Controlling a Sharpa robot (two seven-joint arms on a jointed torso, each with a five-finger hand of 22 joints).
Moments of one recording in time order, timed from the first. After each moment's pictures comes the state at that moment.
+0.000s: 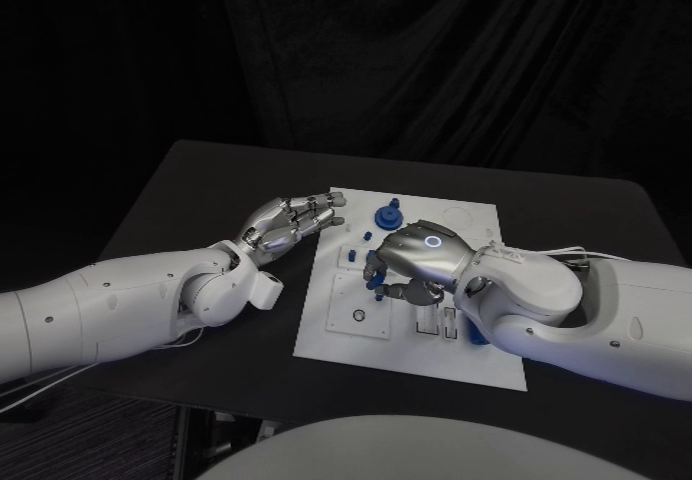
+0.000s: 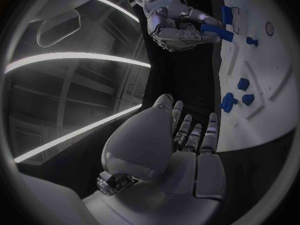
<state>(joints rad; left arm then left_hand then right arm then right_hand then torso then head) 1.11 -0.86 -0.21 1.45 -0.15 0.01 0.68 1.64 0.15 -0.08 0.28 0.49 0.66 0.13 0.08 0.13 0.17 0.15 0.34 0.05 0.11 0.14 0.05 0.03 0.16 0.21 0.27 0.07 0.46 1.26 -0.78 -0.25 1.84 -1.86 -0.31 -0.19 1.56 -0.09 0.25 0.18 0.24 1.09 0.12 0.17 0.22 1.22 0.04 0.17 0.10 1.47 -0.02 1.38 1.31 0.08 1.47 0.09 1.26 1.31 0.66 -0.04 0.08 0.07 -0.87</state>
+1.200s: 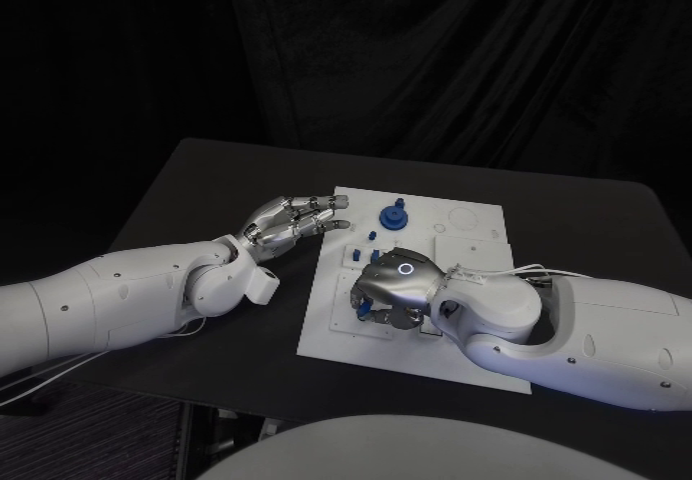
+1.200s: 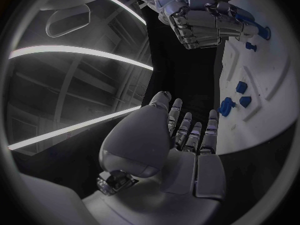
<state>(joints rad) 1.11 -0.83 -0.21 1.35 -0.15 0.18 0.68 1.55 0.14 -0.11 0.22 0.61 0.71 0.12 0.09 0.13 0.25 0.15 0.30 0.05 0.14 0.15 0.05 0.03 0.16 0.28 0.27 0.08 0.42 1.18 -0.68 -0.25 1.76 -1.92 -0.23 -0.17 1.56 -0.10 0.24 0.18 0.23 1.08 0.11 0.20 0.22 1.23 0.04 0.17 0.10 1.47 -0.02 1.38 1.31 0.08 1.46 0.08 1.26 1.31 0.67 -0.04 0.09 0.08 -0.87</state>
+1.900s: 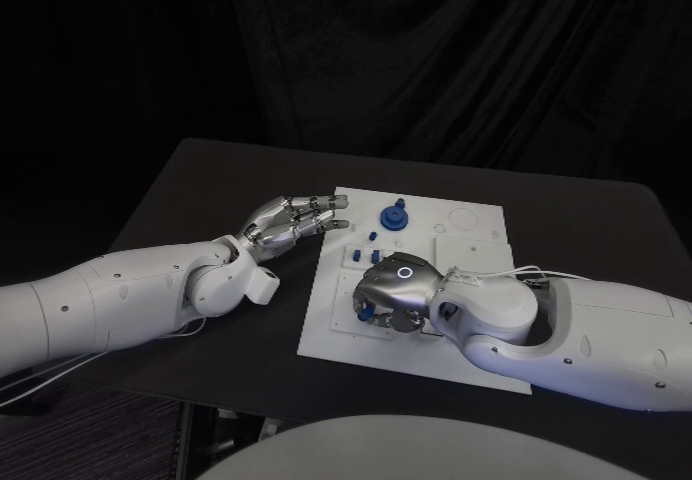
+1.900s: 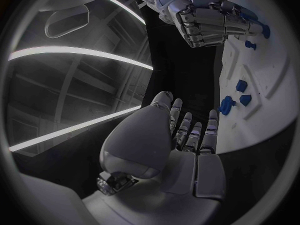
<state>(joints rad) 1.11 -0.83 -0.21 1.35 -0.15 0.17 0.68 1.58 0.14 -0.10 0.22 0.63 0.71 0.12 0.09 0.13 0.25 0.15 0.30 0.05 0.14 0.15 0.05 0.03 0.16 0.28 0.27 0.08 0.41 1.17 -0.68 -0.25 1.75 -1.92 -0.20 -0.17 1.56 -0.10 0.24 0.18 0.23 1.08 0.11 0.21 0.22 1.23 0.04 0.17 0.10 1.47 -0.02 1.38 1.31 0.08 1.46 0.08 1.26 1.31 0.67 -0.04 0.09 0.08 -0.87</state>
